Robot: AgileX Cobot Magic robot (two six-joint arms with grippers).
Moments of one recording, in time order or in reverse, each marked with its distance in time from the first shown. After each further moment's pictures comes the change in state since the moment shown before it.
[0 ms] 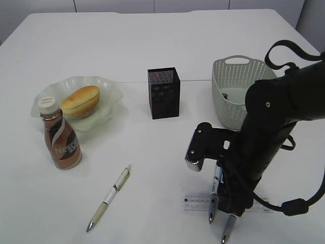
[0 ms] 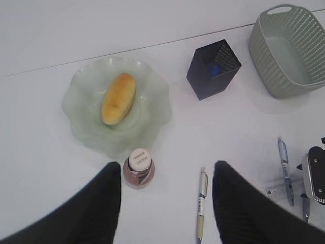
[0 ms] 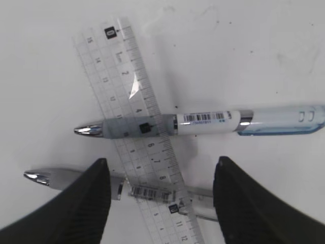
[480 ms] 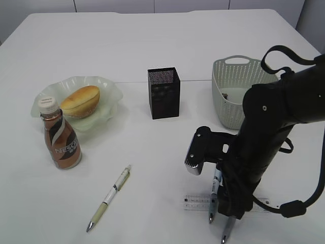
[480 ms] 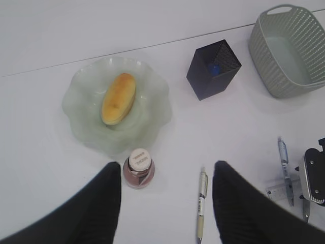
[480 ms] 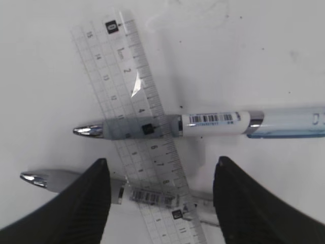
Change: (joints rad) left arm 0.000 0.000 0.000 0.000 0.000 0.000; right arm 0.000 0.023 0.000 0.002 -0.002 -0.011
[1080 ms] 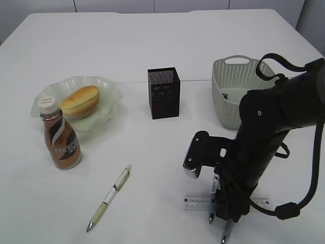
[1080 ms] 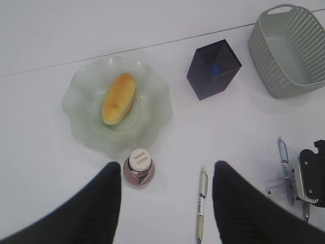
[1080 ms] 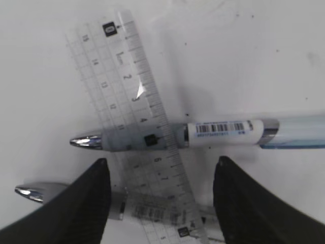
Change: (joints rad) left arm 0.000 0.000 0.000 0.000 0.000 0.000; right arm 0.000 0.037 0.000 0.024 -0.021 -0.007
